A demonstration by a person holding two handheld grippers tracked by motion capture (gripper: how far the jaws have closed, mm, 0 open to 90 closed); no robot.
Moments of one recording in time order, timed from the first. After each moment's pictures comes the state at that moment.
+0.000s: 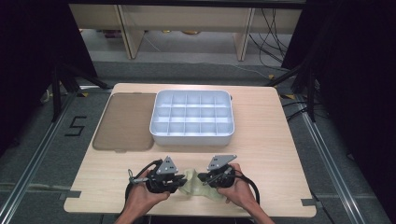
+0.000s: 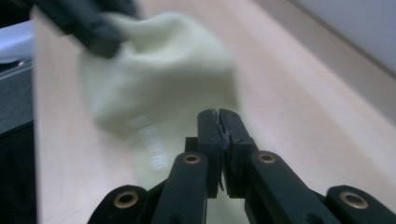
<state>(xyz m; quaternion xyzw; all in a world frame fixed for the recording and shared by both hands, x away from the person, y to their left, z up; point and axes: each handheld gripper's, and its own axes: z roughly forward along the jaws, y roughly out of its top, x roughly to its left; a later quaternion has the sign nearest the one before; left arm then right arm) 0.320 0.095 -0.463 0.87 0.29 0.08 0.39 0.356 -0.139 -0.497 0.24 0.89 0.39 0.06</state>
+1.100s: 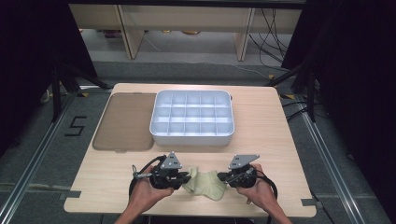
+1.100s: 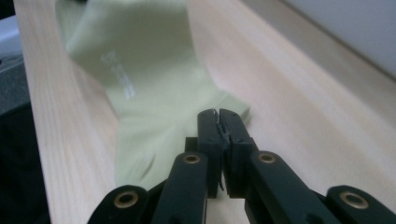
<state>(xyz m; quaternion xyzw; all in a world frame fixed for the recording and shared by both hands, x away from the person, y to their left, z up) 0.326 0.084 -0.453 0.87 0.29 0.06 0.40 0.347 -0.196 -0.485 0.26 0.89 0.37 0.07</state>
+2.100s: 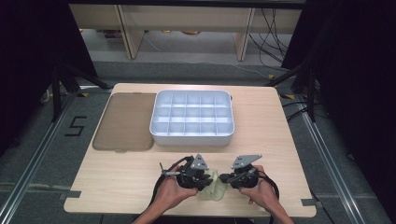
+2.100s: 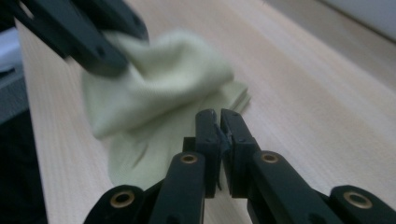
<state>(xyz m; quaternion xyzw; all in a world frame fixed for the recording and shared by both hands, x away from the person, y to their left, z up) 0.338 0.018 -0.465 0.90 0.24 0.04 0.36 0.350 -0.205 -0.495 0.29 0.88 0.37 0.03</state>
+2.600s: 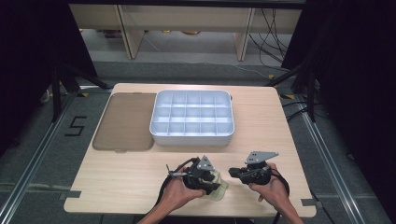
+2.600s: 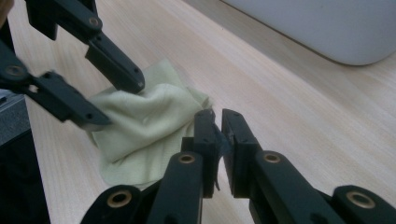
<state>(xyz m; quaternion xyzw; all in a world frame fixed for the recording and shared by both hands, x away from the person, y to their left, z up) 0.338 0.001 -0.470 0.88 0.26 0.01 0.40 0.350 -0.236 -0.479 0.32 0.85 0.41 0.06</state>
